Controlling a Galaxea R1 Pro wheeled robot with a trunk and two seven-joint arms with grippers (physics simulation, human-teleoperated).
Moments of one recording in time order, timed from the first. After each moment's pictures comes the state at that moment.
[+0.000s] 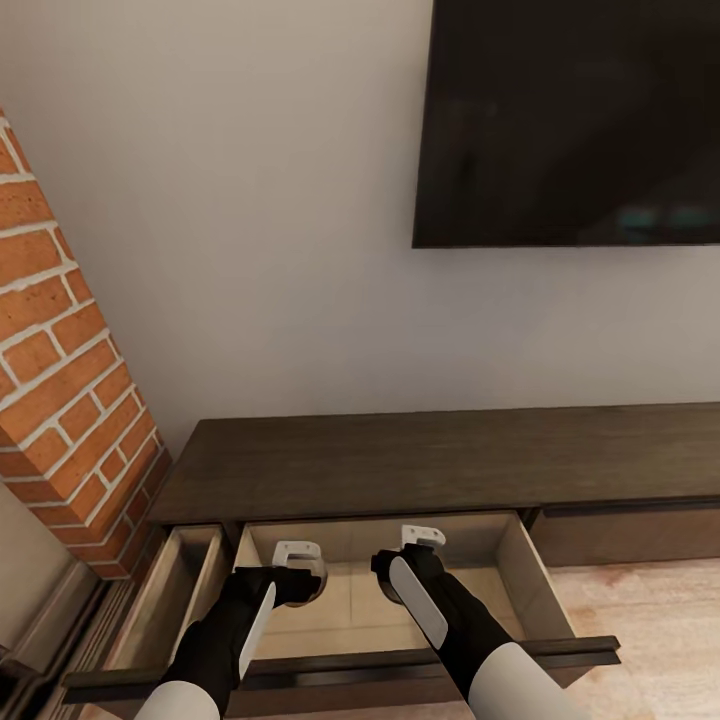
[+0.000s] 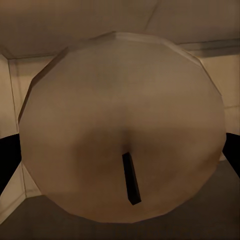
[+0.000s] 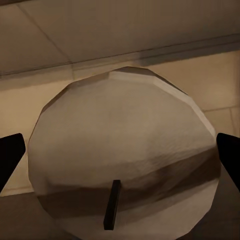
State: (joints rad) left arm -0.48 -0.17 0.04 -0.84 -0.12 0.63 -0.07; right arm -0.59 0.17 0.44 -0.80 -0.65 0.56 -0.62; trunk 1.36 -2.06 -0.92
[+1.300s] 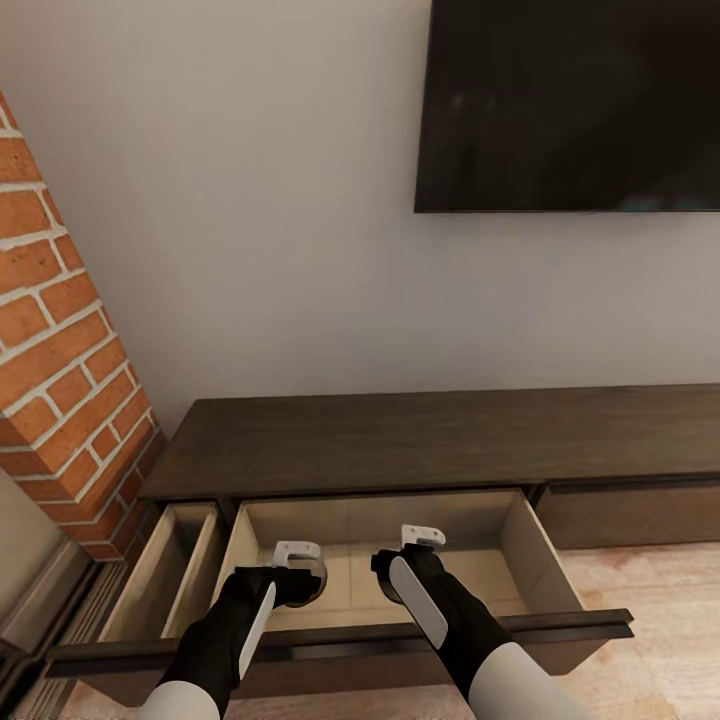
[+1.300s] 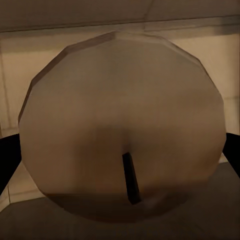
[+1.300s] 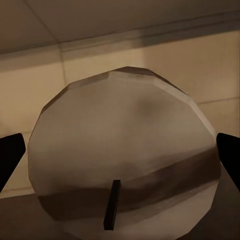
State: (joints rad) left arm -0.48 -0.17 0.04 -0.84 -0.12 0.63 -0.07; right arm -0.59 0.17 0.44 -0.80 -0.65 0.56 -0.62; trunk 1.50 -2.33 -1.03
